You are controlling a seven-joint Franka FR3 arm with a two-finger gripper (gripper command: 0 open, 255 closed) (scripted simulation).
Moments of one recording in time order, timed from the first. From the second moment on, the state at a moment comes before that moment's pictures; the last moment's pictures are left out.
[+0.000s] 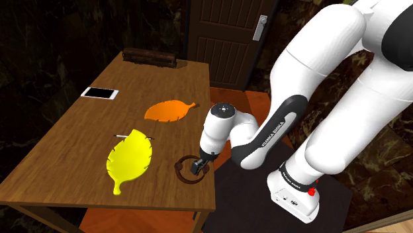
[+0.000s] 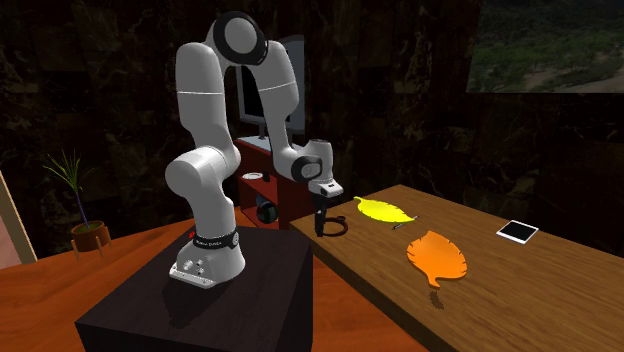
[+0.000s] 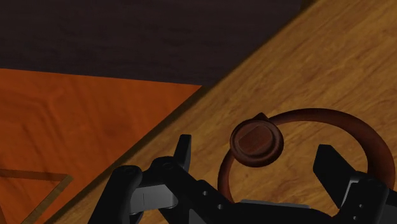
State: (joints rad) arm 0.01 0.05 0.63 -2.85 -0.17 2.91 0.77
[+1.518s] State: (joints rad) arm 0.04 -0.10 0.68 -2.85 0.14 2.80 0.56
